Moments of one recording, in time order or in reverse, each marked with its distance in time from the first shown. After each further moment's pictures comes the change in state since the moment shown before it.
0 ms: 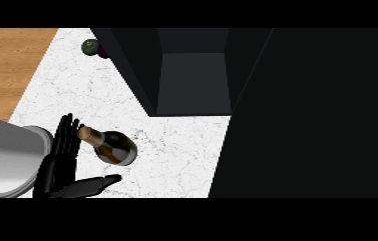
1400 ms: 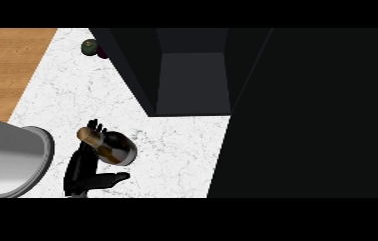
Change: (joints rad) left arm -0.227 0.042 0.087 0.640 0.049 -0.182 -0.322; right arm -0.025 -0.107 0.036 -0.002 0.017 -0.091 -0.007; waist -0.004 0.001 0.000
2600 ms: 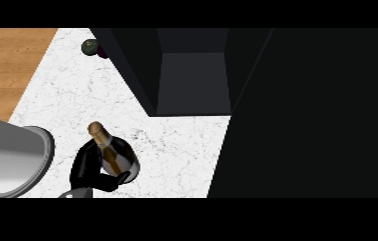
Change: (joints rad) left arm -0.089 0.025 -0.026 0.160 -0.045 -0.046 -0.219; right arm 0.041 -0.062 0.021 0.004 -0.013 -0.042 -0.083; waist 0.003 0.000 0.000
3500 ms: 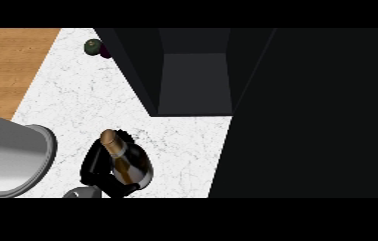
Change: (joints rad) left arm 0.071 -0.038 -0.144 -0.293 0.028 -0.129 0.184; right arm 0.018 -0.043 -0.013 -0.007 -0.009 -0.036 -0.022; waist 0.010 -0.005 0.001
